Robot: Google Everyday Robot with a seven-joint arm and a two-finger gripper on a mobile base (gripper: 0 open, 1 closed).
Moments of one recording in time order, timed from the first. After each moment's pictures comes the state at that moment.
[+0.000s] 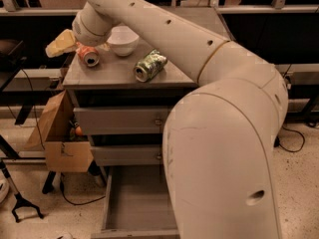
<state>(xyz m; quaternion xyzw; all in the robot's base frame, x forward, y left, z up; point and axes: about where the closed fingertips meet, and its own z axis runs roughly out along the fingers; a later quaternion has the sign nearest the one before) 0.741 0.237 0.894 -0.30 0.88 0.24 0.29</state>
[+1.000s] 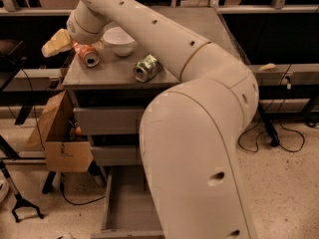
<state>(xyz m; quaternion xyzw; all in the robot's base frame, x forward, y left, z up) 0.757 0.257 0.887 -0.32 0.88 0.23 0.28</state>
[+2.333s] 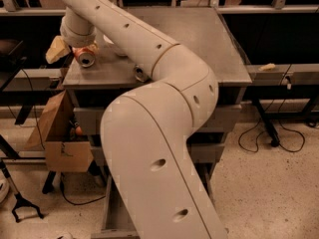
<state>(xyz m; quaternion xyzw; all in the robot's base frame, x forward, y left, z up) 0.781 0.273 0.856 -0.31 0.90 0.17 0.25</state>
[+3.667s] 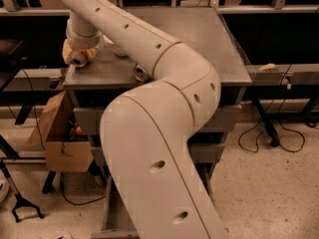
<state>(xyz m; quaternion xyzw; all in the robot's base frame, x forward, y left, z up) 0.789 0.250 0.847 -0.26 0.92 0.14 0.24</state>
